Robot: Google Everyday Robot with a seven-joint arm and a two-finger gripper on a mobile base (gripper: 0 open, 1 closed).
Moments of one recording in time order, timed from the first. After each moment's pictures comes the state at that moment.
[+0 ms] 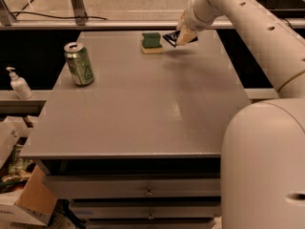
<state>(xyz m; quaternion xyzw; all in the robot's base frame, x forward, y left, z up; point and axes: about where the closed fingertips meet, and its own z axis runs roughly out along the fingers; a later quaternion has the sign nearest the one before) 0.838 -0.120 0.894 -0.68 0.62 -0.15 0.37</state>
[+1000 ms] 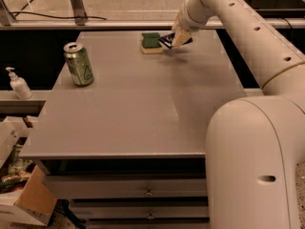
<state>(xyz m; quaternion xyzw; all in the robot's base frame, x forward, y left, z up) 0.851 -0.105 0.878 -0.69 0.62 -0.13 0.35</state>
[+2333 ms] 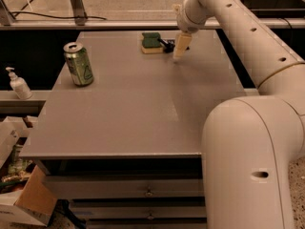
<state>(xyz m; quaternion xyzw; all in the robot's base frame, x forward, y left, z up) 0.852 -0.101 0.870 -0.69 0.62 -0.12 0.35</state>
